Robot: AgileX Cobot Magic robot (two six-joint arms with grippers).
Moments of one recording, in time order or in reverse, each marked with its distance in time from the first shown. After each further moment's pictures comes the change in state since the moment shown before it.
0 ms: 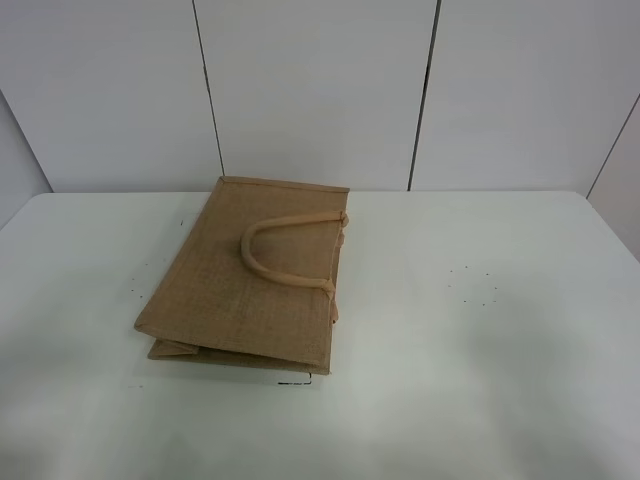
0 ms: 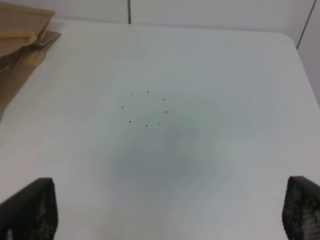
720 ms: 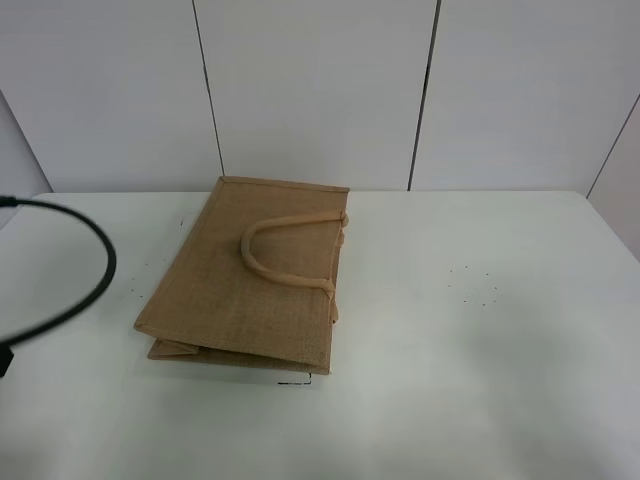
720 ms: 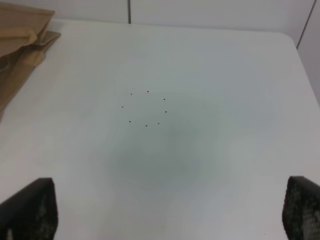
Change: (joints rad) left arm 0.000 0.740 -0.166 0.000 0.011 -0.005; right arm 0.000 0.000 0.000 0.000 0.000 0.000
